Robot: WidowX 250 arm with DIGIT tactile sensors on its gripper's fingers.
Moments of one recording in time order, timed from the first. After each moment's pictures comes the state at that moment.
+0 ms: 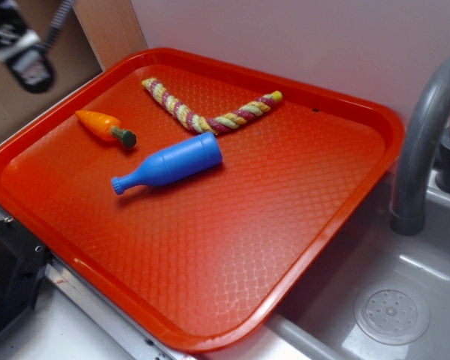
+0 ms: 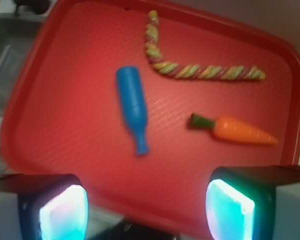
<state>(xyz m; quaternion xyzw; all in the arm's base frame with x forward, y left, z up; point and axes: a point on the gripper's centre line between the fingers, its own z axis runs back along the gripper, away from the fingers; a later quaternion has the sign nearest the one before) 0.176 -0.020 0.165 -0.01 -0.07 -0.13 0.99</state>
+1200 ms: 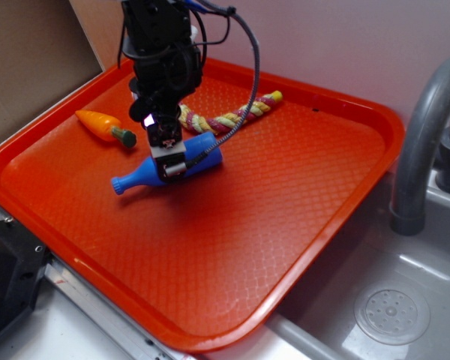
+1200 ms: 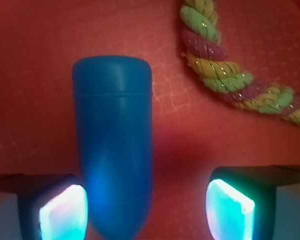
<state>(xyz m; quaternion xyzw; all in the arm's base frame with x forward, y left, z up) 0.233 -0.047 0.051 0.06 0.05 -0.21 0.97</state>
